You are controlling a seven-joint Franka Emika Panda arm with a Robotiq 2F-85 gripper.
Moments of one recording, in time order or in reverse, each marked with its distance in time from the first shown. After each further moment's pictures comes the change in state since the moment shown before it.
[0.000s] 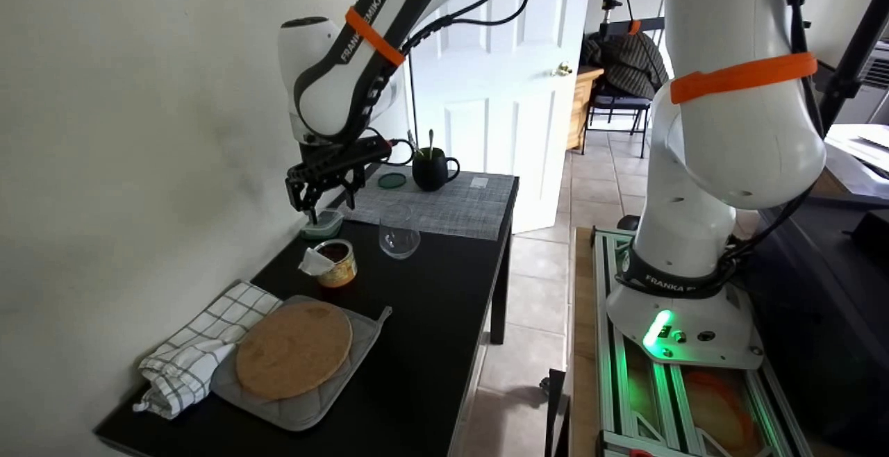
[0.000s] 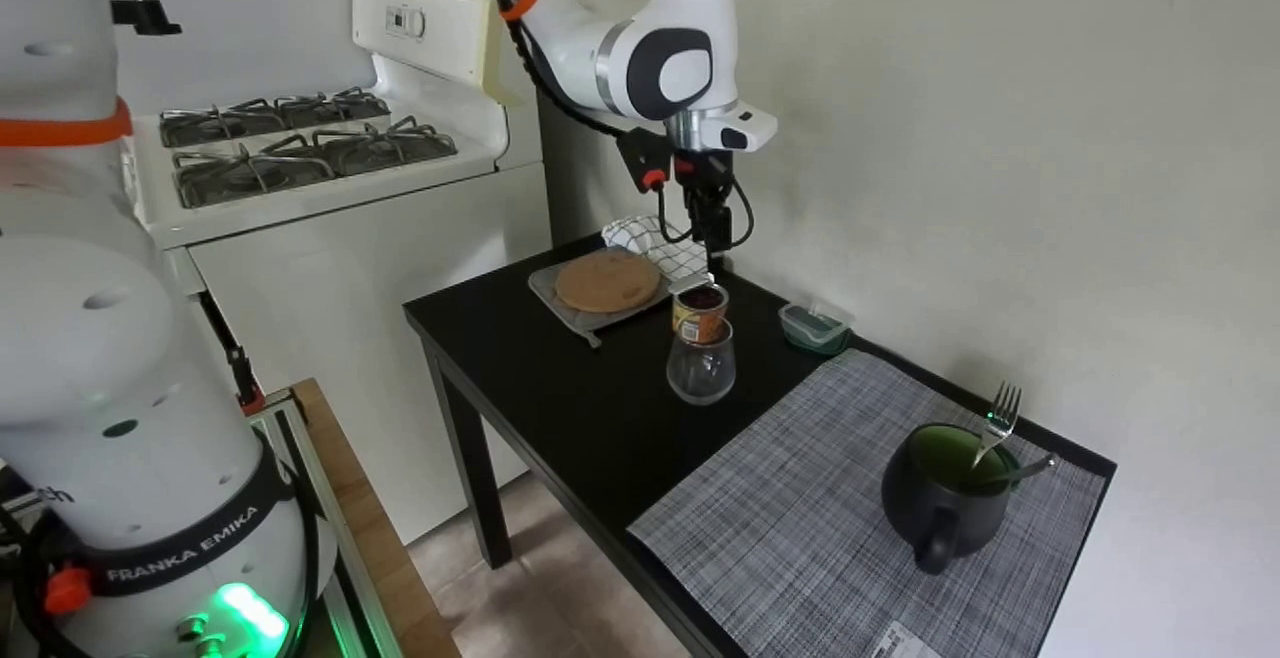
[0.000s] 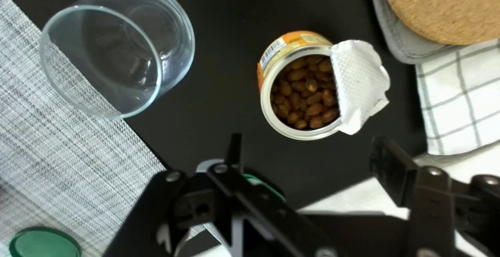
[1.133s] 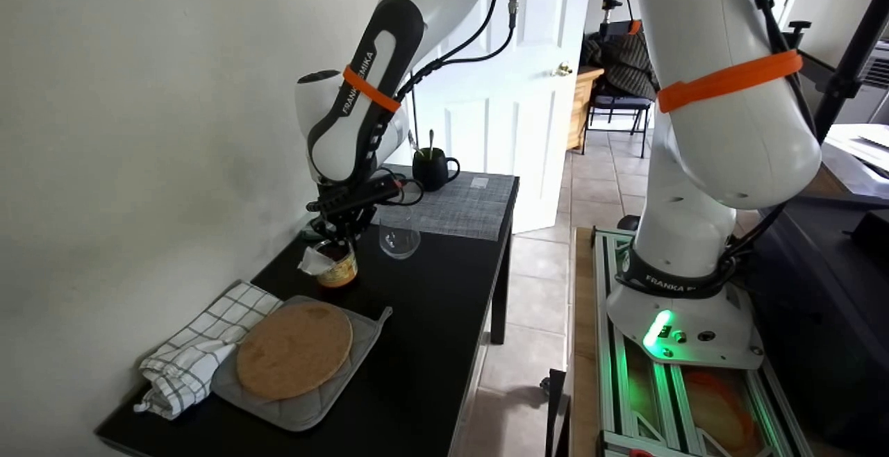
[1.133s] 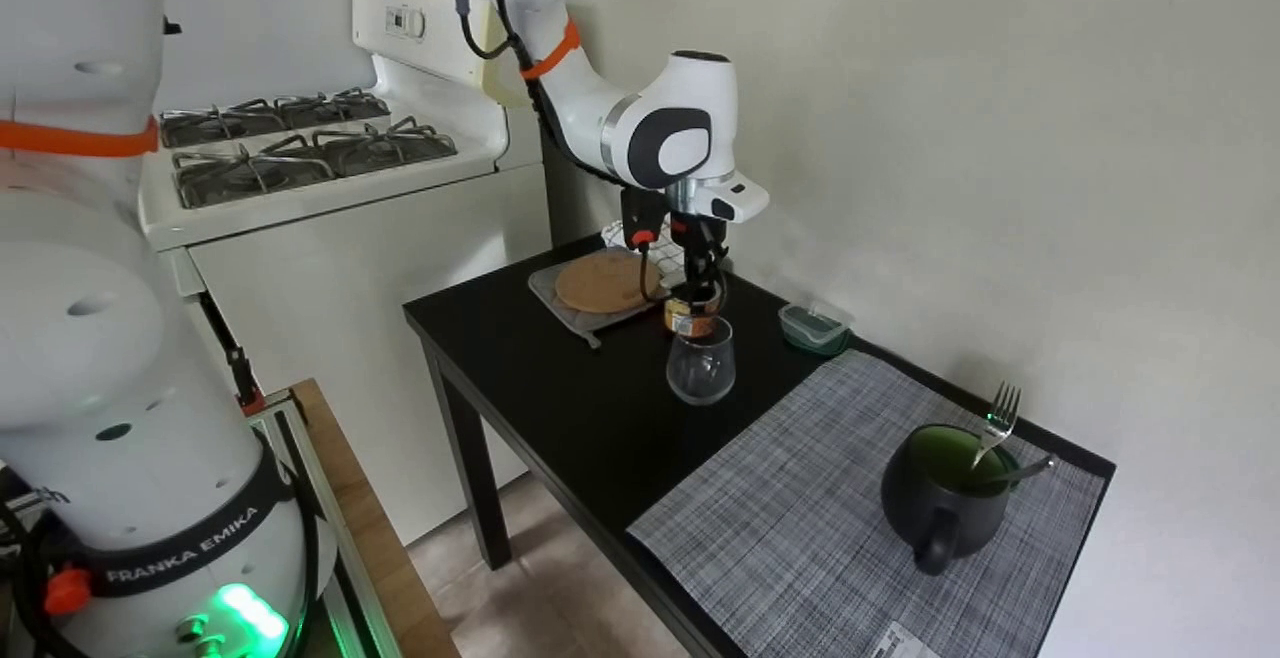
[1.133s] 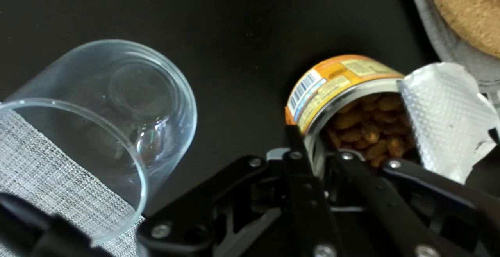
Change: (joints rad) arm -0.043 0.155 0.033 -0.003 0.051 0.086 0.088
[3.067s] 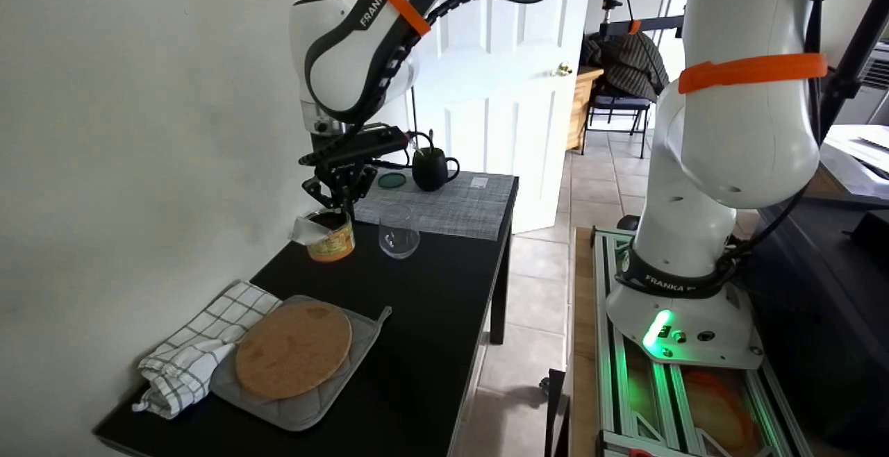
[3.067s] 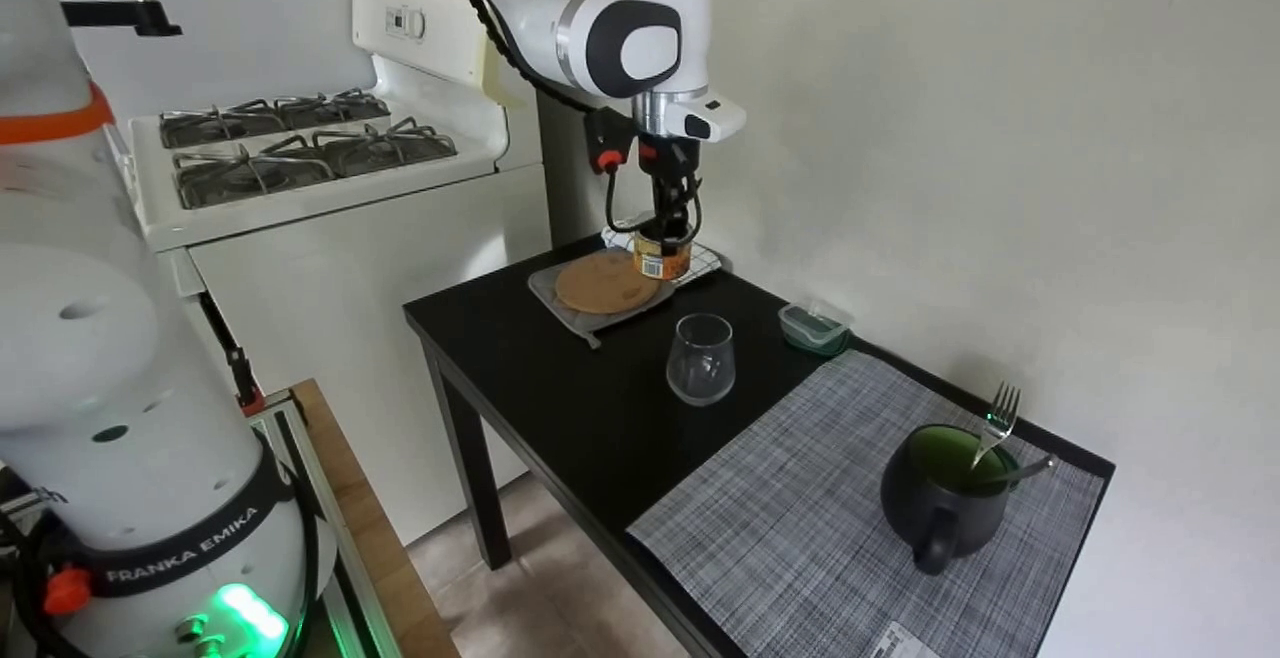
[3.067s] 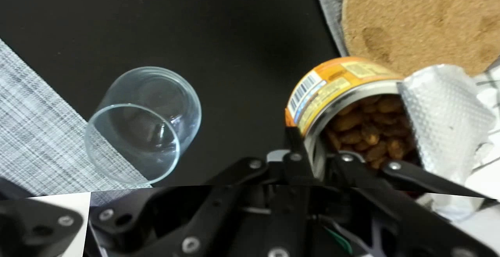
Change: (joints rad) arm -0.020 -0.289 0.064 -0.110 0.009 -0.168 -0.045
